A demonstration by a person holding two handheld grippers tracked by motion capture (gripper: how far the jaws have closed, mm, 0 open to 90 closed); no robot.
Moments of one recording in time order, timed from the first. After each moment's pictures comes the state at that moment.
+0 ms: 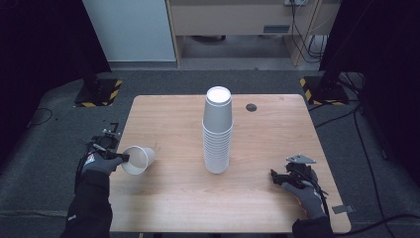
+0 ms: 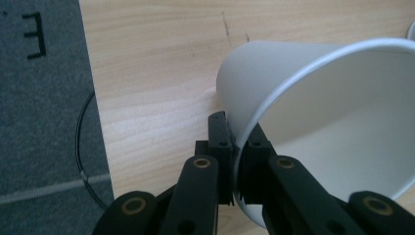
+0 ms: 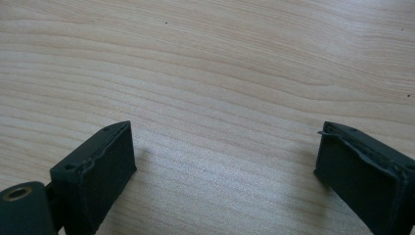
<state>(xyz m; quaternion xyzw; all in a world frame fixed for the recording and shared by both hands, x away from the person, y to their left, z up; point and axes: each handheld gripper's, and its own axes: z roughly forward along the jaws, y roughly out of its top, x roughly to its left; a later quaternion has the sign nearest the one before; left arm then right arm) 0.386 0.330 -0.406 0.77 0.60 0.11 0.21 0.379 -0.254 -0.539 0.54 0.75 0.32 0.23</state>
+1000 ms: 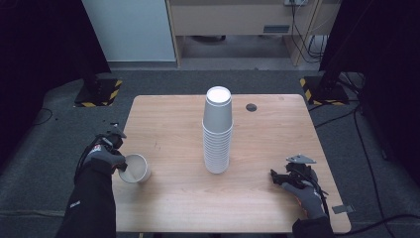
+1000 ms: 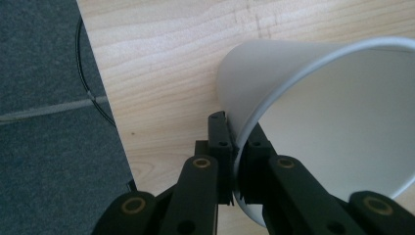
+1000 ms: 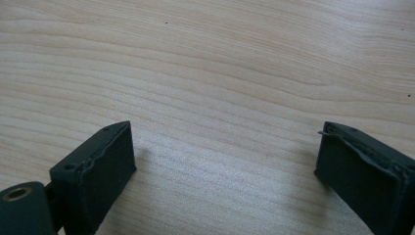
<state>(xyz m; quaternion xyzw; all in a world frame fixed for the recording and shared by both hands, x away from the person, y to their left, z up) 0.401 0.320 -0.403 0.78 0.62 0.01 0.06 0.380 -0.254 -0.539 0.54 0.75 0.32 0.23</state>
